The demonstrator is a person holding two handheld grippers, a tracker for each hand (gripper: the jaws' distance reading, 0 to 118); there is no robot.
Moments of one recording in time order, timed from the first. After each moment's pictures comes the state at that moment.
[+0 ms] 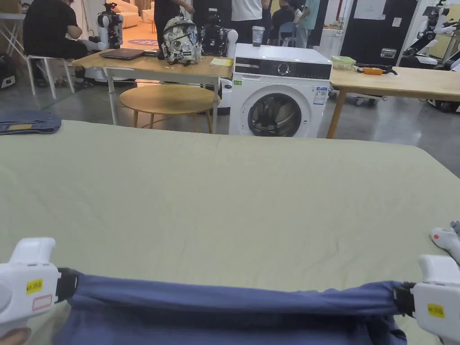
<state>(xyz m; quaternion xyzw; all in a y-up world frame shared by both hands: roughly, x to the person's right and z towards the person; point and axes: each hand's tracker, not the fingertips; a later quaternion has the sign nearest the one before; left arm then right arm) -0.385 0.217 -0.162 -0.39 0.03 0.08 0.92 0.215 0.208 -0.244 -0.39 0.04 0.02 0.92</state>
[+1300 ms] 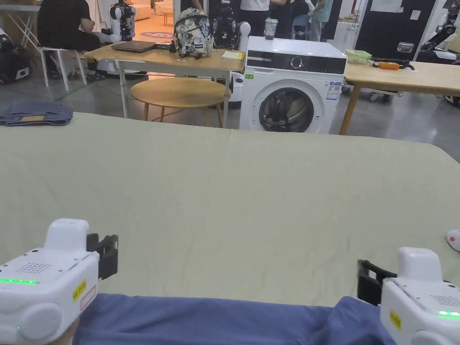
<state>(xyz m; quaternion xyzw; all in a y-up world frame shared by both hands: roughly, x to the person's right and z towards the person) -0.326 0.240 -0.168 -0.18 0.06 0.01 0.98 0.120 0.222 -0.220 -0.21 0.01 0.03 0.98</state>
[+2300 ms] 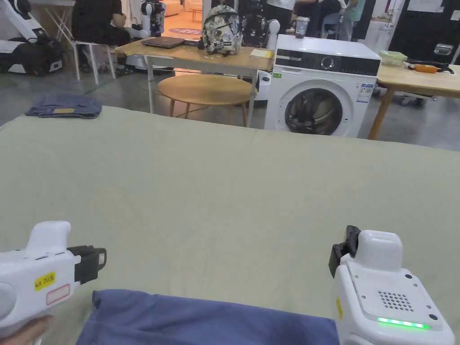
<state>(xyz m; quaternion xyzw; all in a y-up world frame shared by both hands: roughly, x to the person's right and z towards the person) -0.426 0.213 -0.160 -0.31 0.00 0.15 0.94 0.022 0.234 -0.232 -0.08 0.04 0.02 1.00</state>
